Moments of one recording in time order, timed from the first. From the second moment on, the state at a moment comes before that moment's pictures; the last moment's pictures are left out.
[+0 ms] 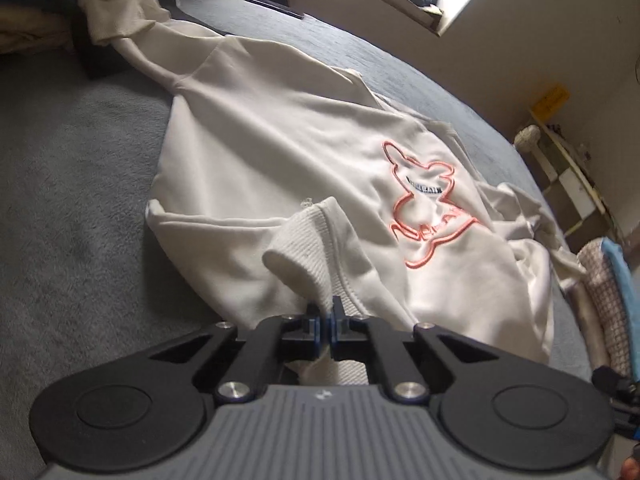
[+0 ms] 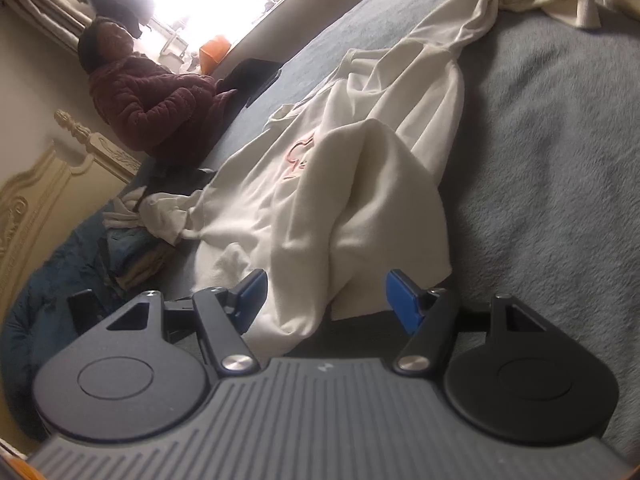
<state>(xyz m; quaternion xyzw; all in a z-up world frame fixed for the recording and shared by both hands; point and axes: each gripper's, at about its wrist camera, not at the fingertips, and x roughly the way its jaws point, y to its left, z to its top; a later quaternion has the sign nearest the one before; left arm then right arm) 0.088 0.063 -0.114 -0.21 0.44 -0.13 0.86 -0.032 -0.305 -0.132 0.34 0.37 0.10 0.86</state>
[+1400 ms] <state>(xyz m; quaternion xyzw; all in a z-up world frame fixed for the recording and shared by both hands) 0.134 0.166 -0.136 -0.50 0.39 -0.02 0.77 0.007 -0.214 -0.123 -0.14 0.38 0.21 0.89</state>
